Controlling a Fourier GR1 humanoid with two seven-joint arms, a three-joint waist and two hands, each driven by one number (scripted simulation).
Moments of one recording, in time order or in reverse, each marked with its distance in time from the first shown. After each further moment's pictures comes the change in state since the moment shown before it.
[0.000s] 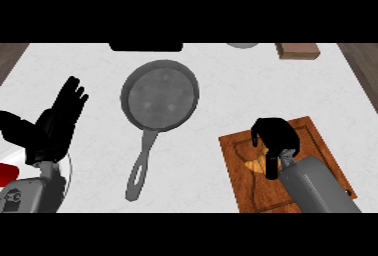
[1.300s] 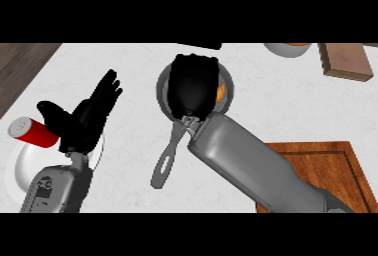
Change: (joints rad) left arm -0.083 -0.066 -0.120 0.016 -0.035 -0.041 0.026; right arm -0.618 0.248 0.230 0.042 0.125 -0.221 0.689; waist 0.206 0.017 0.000
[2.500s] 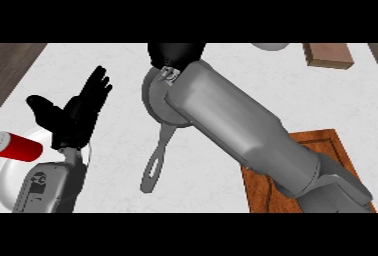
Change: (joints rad) left arm -0.020 0.017 0.051 0.033 -0.004 0.026 -0.011; right arm -0.348 -0.004 -0.044 0.350 -0.058 -0.213 0.129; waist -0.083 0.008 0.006
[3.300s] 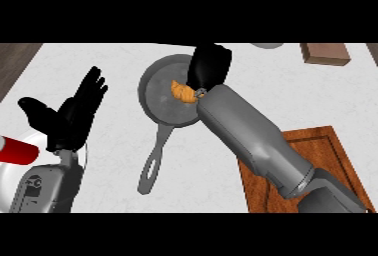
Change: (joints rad) left arm 0.016 0.003 0.013 -0.023 0.003 0.005 0.006; right arm 0.168 0.006 0.045 0.245 -0.118 -0.359 -0.144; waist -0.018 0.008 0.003
